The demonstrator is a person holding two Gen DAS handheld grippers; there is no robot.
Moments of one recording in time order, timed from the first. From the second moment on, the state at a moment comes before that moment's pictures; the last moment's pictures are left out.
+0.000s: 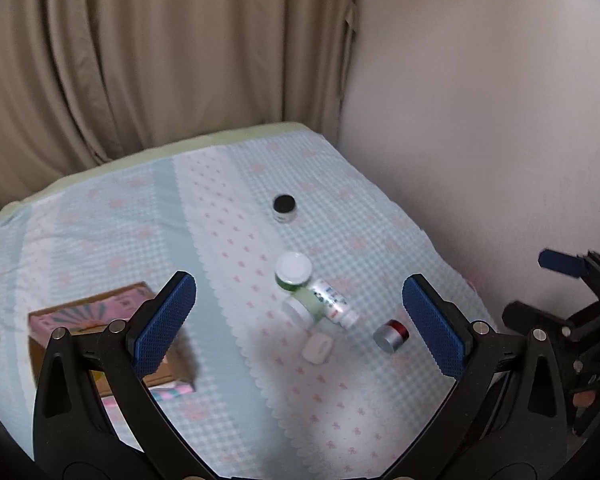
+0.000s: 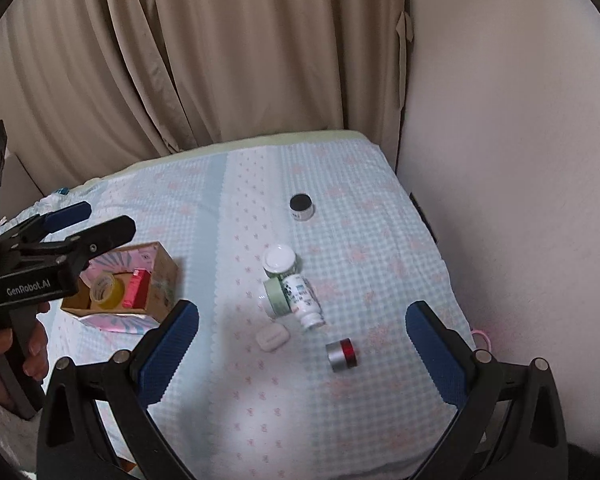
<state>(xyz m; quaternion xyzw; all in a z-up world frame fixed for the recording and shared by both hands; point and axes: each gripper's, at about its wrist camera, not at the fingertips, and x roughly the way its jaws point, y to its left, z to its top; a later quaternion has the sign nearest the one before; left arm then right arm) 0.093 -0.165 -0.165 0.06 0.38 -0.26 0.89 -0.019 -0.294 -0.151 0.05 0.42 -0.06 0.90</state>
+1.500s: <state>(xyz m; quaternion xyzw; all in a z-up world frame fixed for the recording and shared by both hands) 0.200 -0.273 -0.486 0.27 0.41 -0.44 0.75 0.044 -0.348 -0.463 0.02 0.53 -0.08 0.84</state>
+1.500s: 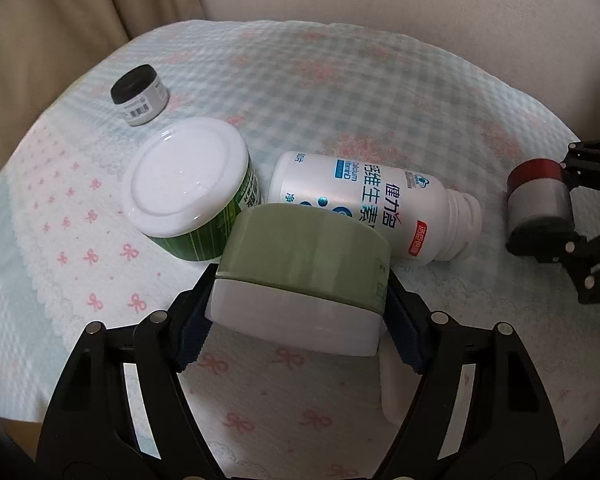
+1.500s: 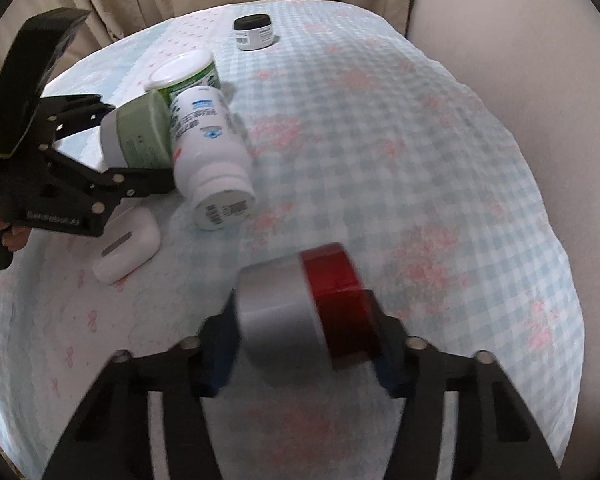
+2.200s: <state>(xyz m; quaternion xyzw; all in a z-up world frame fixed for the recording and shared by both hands) 0.186 -0.251 -0.427 0.24 0.40 -0.41 0.78 0.051 -0.353 -0.416 0.04 0.52 -0.12 0.85</state>
